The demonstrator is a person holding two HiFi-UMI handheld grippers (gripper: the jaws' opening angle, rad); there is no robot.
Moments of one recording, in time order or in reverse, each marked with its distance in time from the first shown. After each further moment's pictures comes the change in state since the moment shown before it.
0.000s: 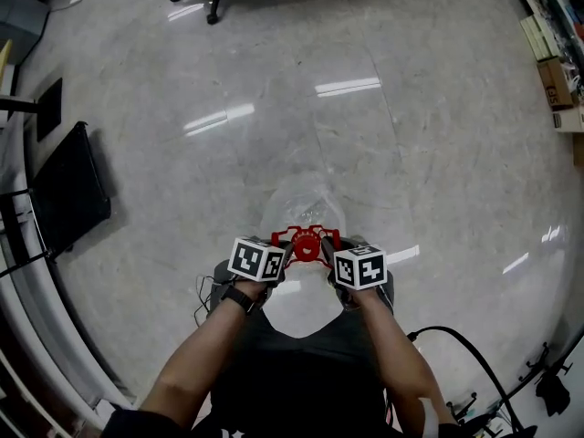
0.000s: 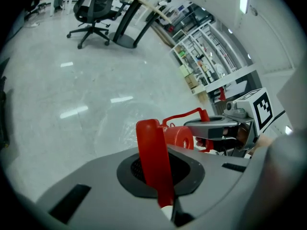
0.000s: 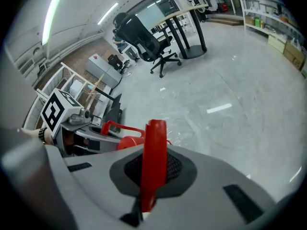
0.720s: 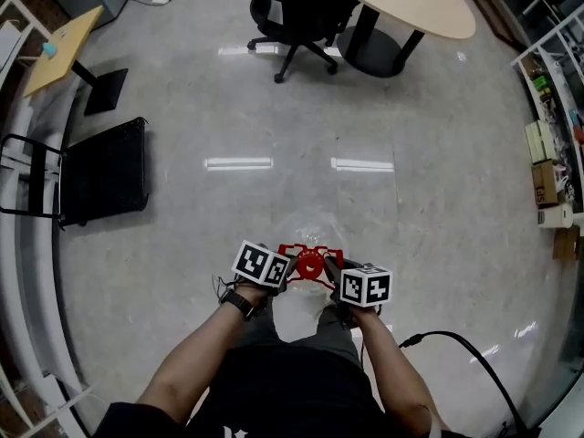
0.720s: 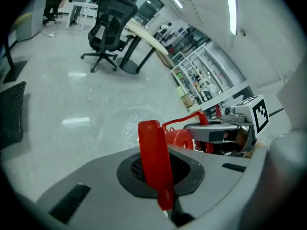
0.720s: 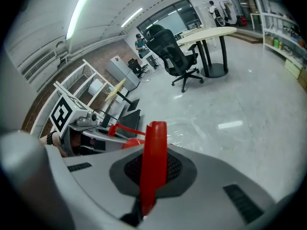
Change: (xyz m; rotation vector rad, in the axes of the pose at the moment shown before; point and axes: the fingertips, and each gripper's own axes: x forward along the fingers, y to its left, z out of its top) left arm -0.251 -0.065 0.019 -0.036 -0.213 -0.016; right arm -0.134 0.220 0.086 -0.168 -0.067 0.082
